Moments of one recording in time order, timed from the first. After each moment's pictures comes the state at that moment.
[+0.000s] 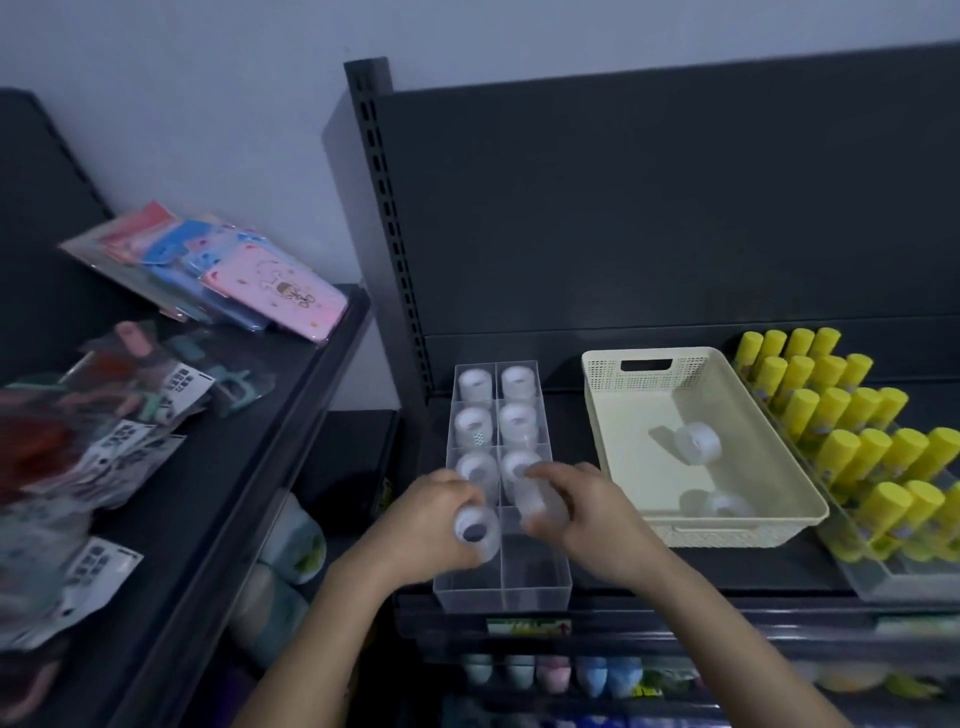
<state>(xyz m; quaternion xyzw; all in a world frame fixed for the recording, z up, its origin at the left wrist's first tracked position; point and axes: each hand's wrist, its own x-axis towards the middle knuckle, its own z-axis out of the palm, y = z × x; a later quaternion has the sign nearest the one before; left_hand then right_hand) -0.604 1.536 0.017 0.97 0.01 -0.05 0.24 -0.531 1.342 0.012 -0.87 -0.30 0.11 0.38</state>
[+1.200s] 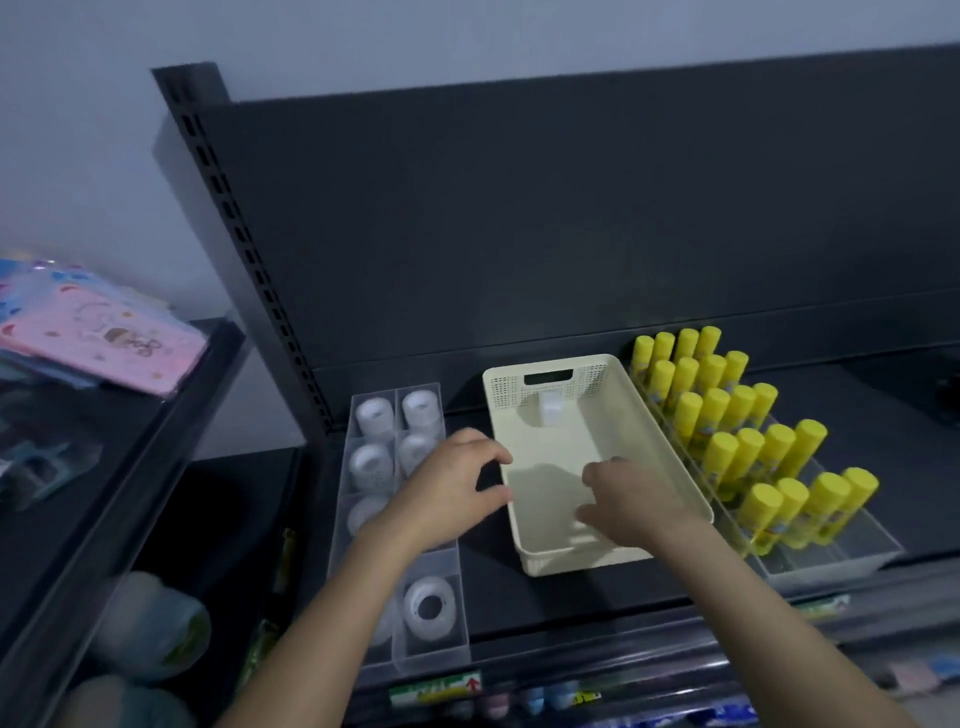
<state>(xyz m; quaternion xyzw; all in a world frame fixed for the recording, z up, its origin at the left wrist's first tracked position) -0.485 1.451 0.021 0.96 -0.09 0.02 0.28 -0.437 1.244 0.011 -0.97 -0.15 0.15 0.09</state>
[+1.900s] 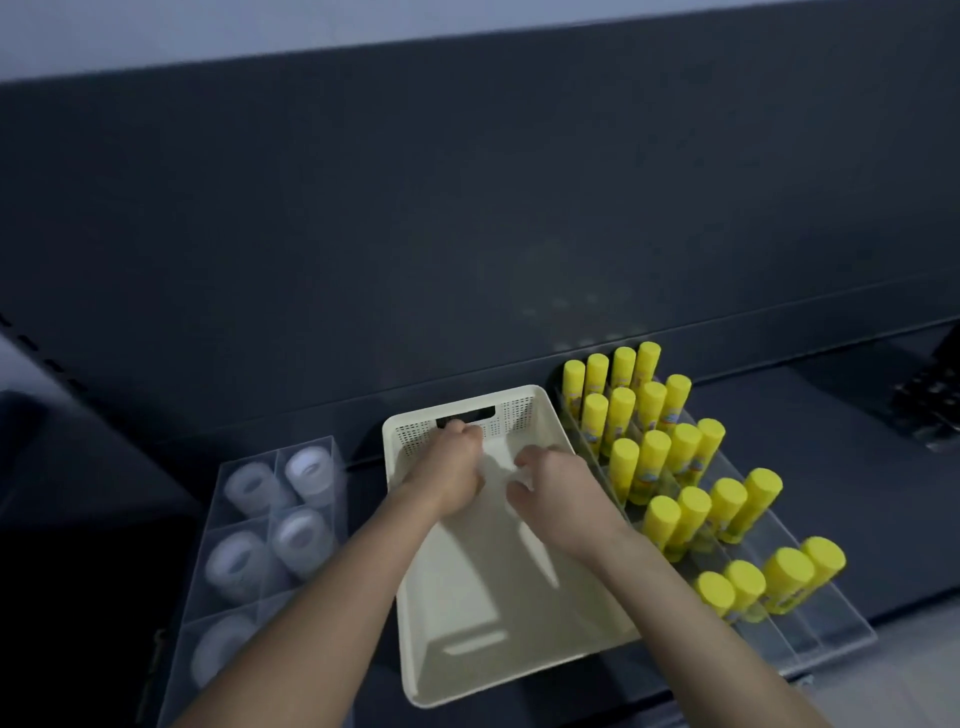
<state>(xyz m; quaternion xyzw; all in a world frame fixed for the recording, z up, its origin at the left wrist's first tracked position) -0.313 1.383 -0.036 0.99 -0.04 -0.07 0.11 -0.352 1.231 0.000 -0.95 -0.13 0.05 0.29</state>
